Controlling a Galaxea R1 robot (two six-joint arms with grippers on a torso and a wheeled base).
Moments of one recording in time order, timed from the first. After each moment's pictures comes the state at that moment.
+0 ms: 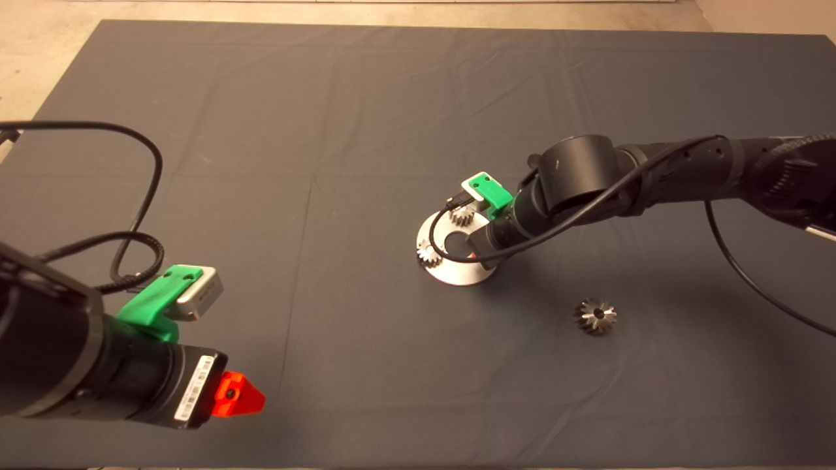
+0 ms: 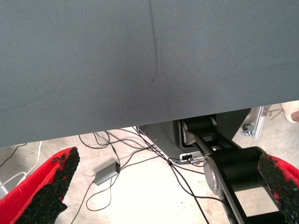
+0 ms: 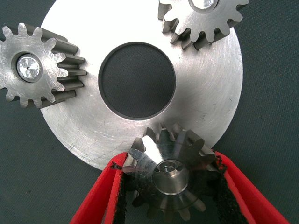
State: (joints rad) left arm -0.58 2.08 -0.33 0.10 1.47 -1.62; right arm 0.28 2.68 -1.04 -0.58 -1.49 1.13
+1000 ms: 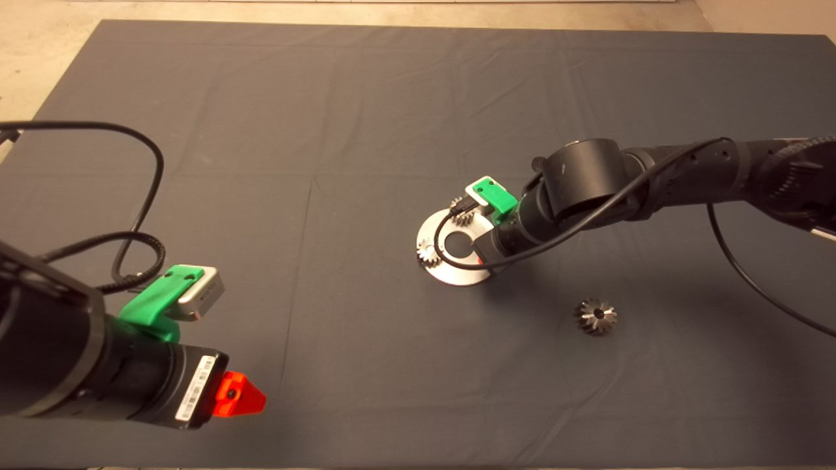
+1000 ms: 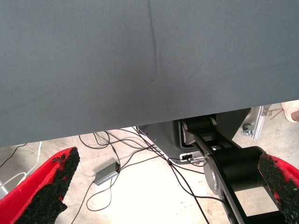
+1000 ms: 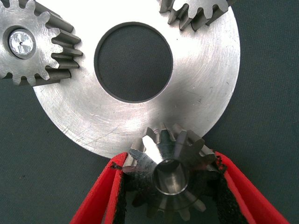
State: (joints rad) left arm -0.58 2.08 -0.33 0.09 1.47 -1.62; right arm 0.28 2.67 -1.00 -0.58 -1.53 1.13
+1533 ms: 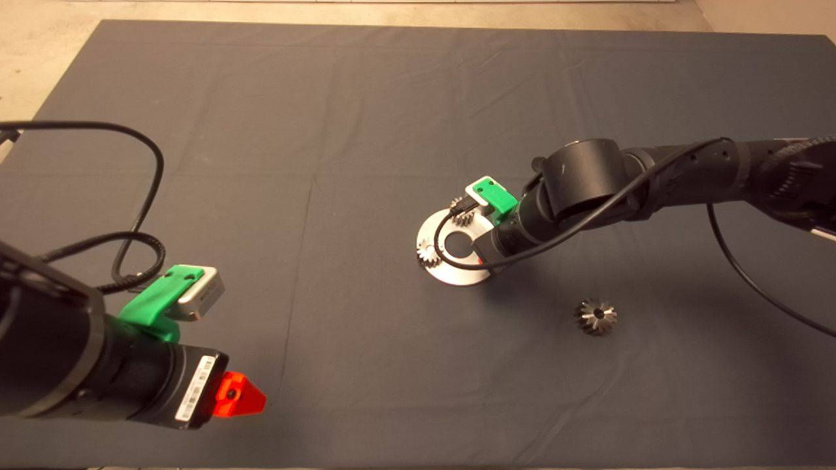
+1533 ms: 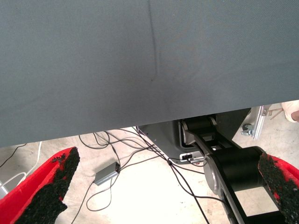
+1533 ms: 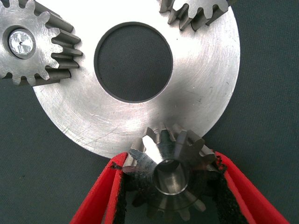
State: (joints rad) left arm -0.58 2.08 -0.33 0.09 1.47 -1.62; right arm 0.28 2.67 -1.00 -0.59 -1.53 1.13
